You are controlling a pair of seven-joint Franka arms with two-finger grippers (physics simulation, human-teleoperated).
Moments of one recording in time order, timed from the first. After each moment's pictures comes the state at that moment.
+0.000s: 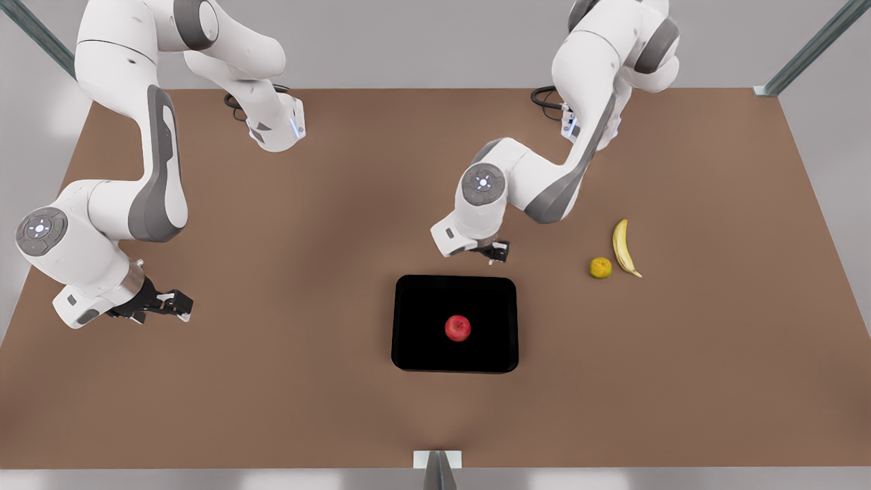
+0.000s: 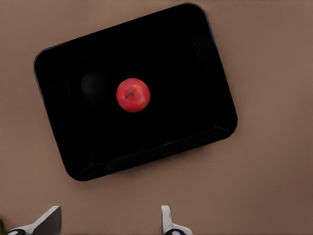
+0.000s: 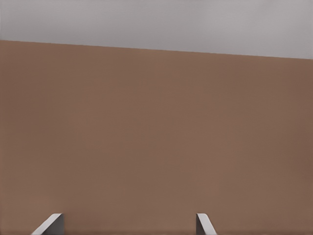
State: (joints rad) left arm -0.72 0.55 0.06 -1.31 -0.01 1.82 -0.35; right arm -0.03 0.35 0.00 -1.50 -0.01 2.00 -0.08
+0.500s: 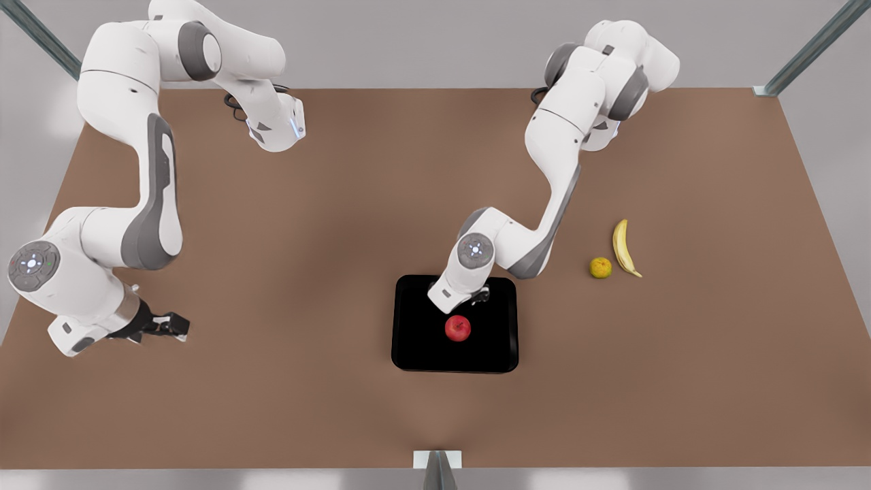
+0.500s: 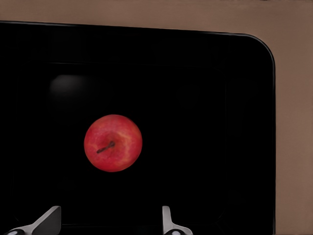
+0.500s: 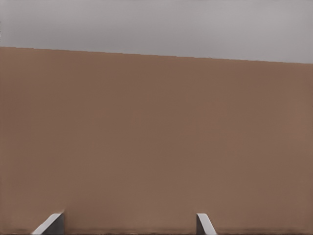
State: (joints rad) left arm -0.68 0.84 0.06 -1.23 -0.10 2.15 -0.59; right arm -0.03 0.51 0.00 -1.26 -0.01 1.88 -0.08
